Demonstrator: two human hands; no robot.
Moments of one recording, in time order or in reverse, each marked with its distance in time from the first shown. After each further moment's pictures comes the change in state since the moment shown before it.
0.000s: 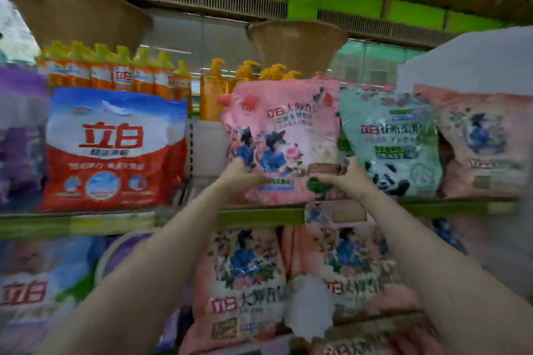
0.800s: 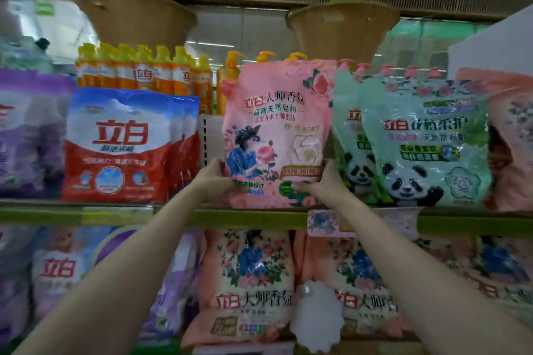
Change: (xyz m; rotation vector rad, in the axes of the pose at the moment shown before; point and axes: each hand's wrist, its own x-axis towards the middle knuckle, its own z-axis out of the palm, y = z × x) left_hand 0.010 -0.035 -0.011 -0.072 0.147 -0.178; right_hand 0.036 0.008 0.050 0.353 -0.256 -0.193
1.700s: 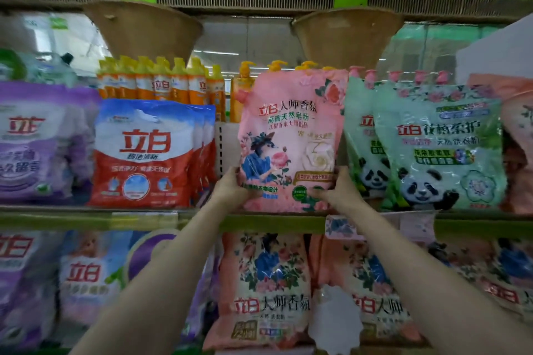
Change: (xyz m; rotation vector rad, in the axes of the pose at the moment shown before) left_hand -0.012 -0.007 0.005 -0.014 0.091 0.041; right_hand -0.020 -0.010 0.010 0.034 0.034 0.018
